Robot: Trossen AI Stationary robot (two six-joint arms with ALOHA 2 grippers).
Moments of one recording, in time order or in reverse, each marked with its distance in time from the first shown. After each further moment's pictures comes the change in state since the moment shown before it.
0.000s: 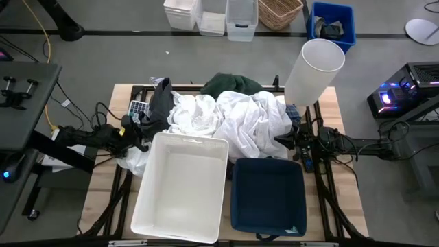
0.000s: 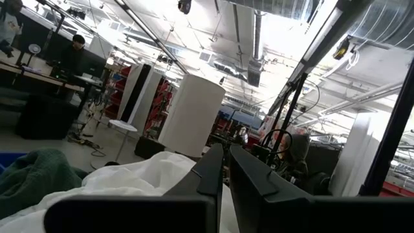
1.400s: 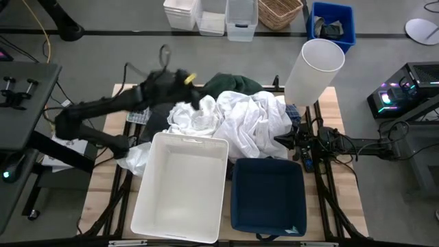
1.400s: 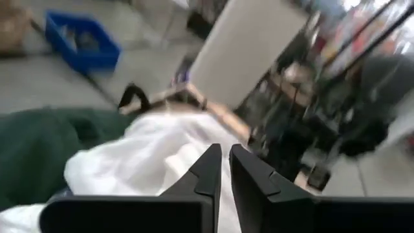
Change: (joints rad) left arm 0.517 1.299 1.225 -0.652 0.503 -0.328; right arm 0.000 0.002 0.000 0.000 0.000 0.000
